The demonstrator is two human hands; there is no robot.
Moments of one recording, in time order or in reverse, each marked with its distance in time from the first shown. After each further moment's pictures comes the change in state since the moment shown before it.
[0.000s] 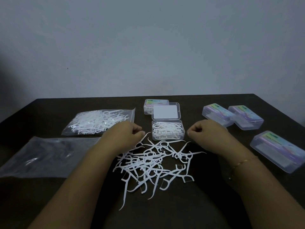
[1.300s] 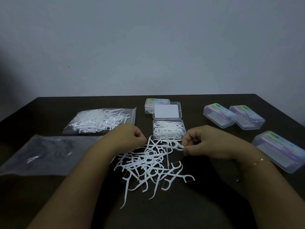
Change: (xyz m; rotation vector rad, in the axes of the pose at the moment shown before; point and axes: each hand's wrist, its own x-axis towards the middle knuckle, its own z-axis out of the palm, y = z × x) left_hand -0.006 -0.001 -0.004 -0.102 -0.116 0.016; right_hand -0.024 -0.008 -0.015 0.229 -0.372 -0.224
